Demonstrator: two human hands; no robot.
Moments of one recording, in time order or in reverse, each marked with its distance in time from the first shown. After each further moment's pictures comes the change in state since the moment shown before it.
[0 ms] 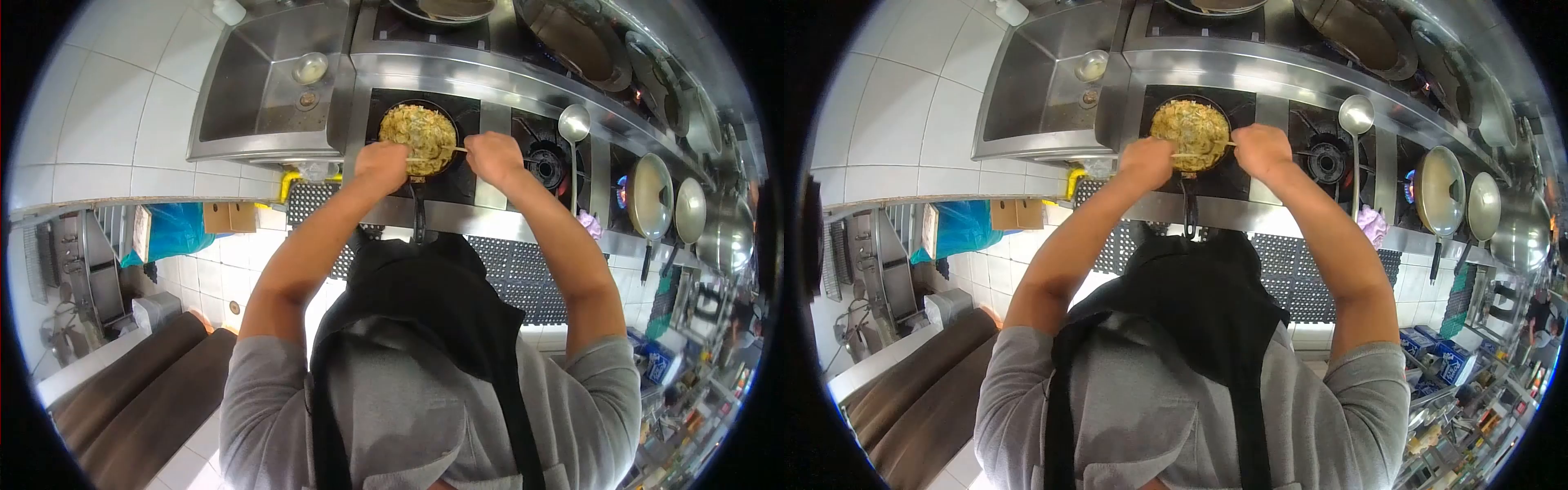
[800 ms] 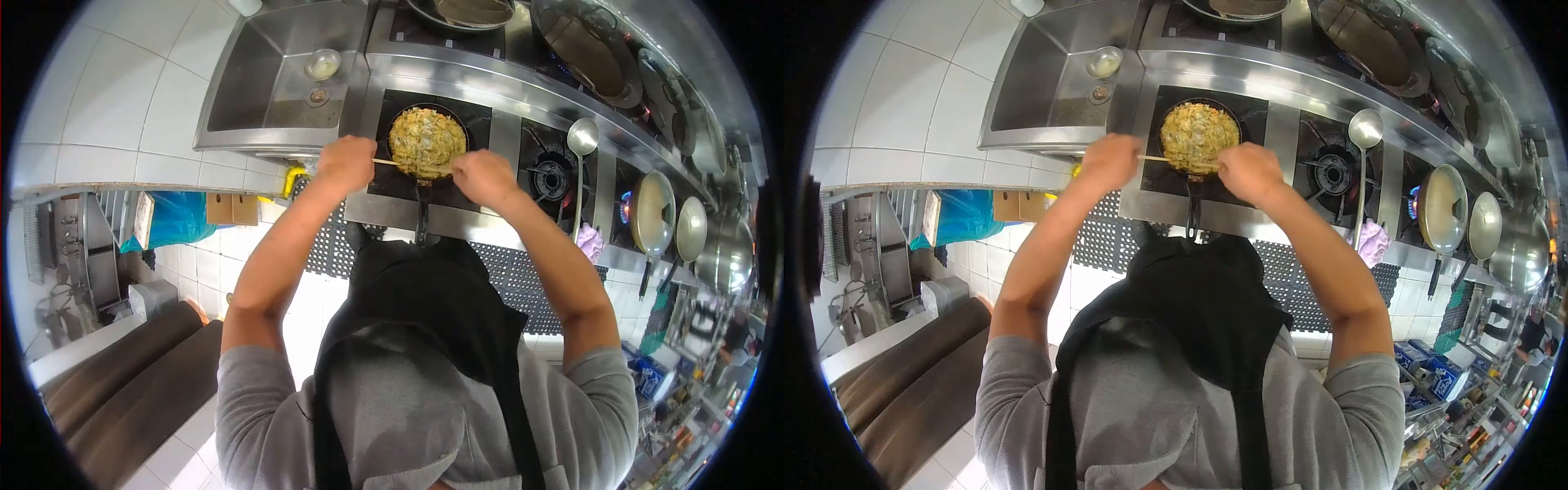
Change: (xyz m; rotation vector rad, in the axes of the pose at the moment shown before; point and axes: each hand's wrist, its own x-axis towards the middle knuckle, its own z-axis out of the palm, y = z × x) left_hand -0.032 -0.067 -0.037 0.068 0.050 -0.030; right_hand -0.012 -0.050 -0.005 0.181 -0.060 -0.061
